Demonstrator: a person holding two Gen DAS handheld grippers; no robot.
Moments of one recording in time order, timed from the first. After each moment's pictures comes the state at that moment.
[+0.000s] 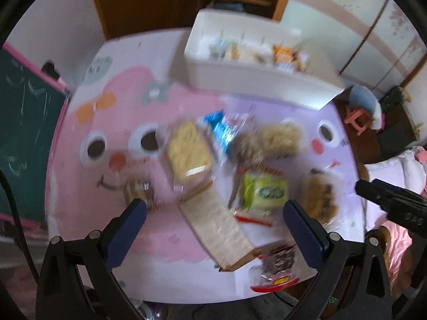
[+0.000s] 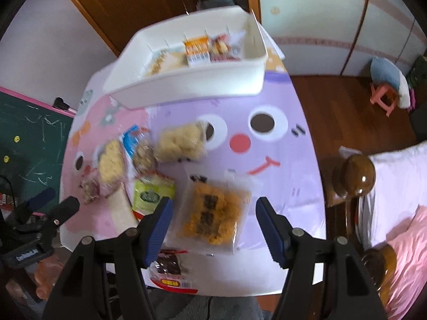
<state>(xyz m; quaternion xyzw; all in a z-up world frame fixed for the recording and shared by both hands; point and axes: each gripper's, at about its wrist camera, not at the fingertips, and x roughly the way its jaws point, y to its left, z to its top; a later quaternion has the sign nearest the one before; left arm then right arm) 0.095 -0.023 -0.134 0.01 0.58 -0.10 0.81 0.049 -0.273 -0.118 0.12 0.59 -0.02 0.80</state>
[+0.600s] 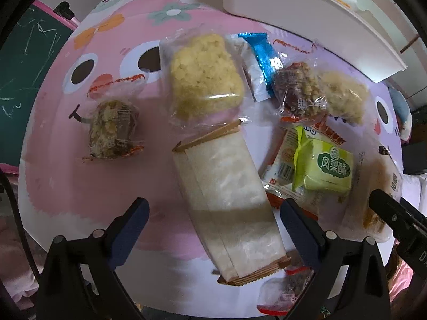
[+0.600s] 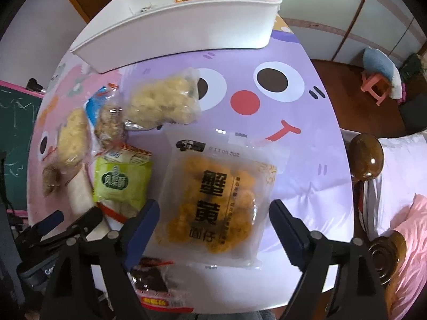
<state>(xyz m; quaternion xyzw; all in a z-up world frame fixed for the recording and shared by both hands) 0.093 -0.028 -0.243 -0.03 0.65 -0.01 0.76 0.055 -0.242 -0.192 0.09 0.62 -0.06 0.77</state>
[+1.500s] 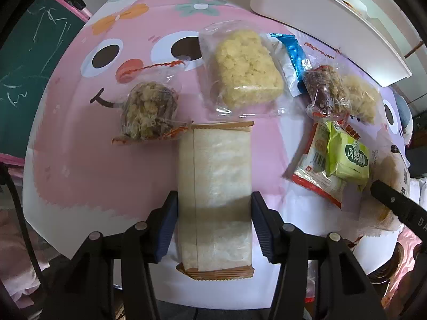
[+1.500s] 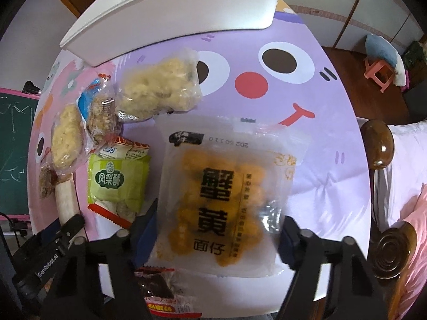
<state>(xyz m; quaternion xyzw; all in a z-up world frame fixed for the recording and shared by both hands) 0.083 0.020 -0.237 -0.04 0.65 -0.01 0.76 0.057 -0.243 -0.211 0.11 0.64 -0.06 0.76</state>
